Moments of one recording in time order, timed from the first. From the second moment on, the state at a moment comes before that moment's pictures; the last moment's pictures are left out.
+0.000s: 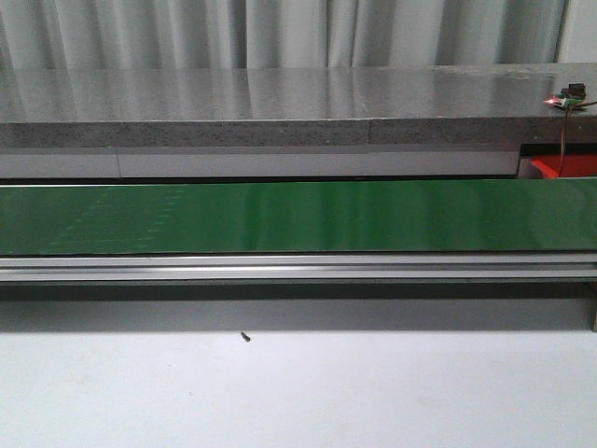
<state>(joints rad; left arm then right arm) -0.21 0.32 -0.55 0.00 0.80 -0.09 -0.32 1.92 -1.48 0.22 0.62 -0.23</state>
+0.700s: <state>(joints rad) -0.21 0.32 -0.55 0.00 0.80 -0.09 -0.10 1.44 -1.08 0.22 0.47 -0.25</state>
